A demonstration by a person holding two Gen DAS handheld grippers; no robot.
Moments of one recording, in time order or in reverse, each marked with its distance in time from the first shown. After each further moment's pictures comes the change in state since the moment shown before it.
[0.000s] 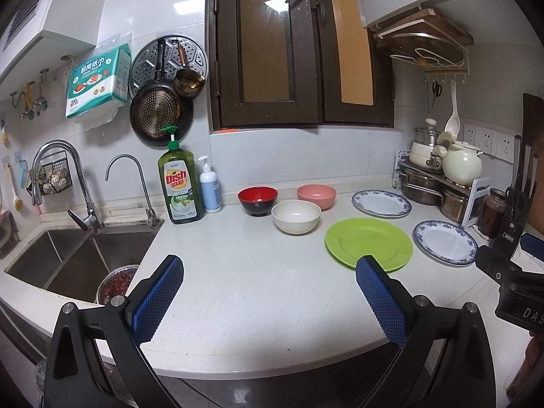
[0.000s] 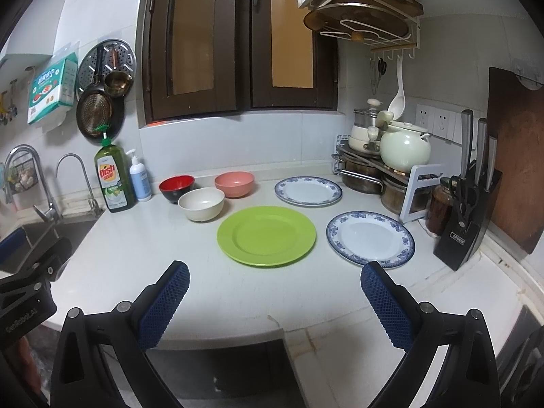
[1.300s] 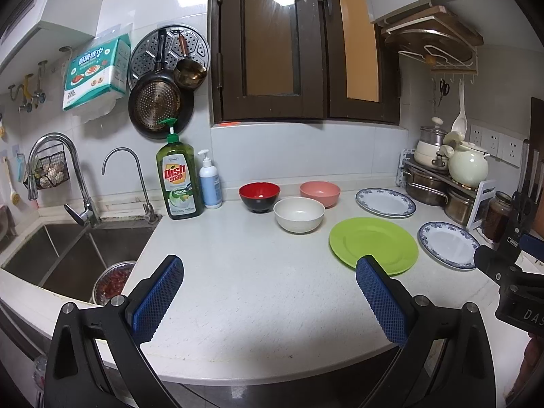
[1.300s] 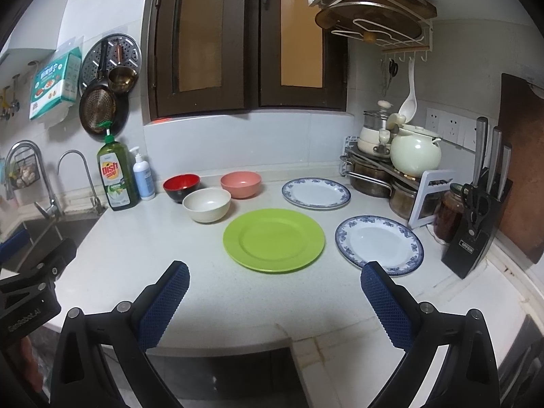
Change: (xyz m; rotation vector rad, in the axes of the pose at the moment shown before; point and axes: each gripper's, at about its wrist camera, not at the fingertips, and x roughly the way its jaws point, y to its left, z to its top) left arm 0.024 0.007 0.008 -0.017 0.029 -0.001; right arm 0.015 0.014 0.009 -0.019 0.006 0.014
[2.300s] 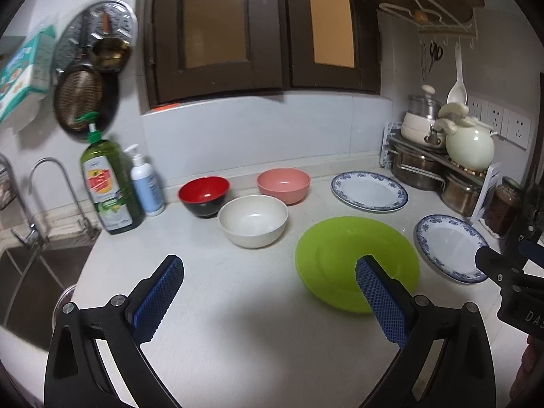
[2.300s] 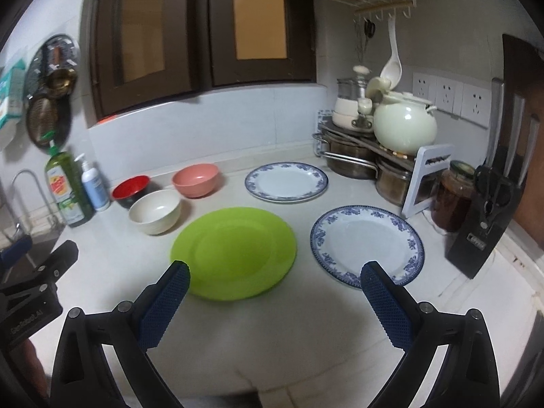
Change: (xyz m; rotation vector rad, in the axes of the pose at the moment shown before) left arm 0.156 -0.066 0.040 0.087 0.110 -0.123; right arm 0.114 -0.051 0.026 0.116 0.090 -0.089
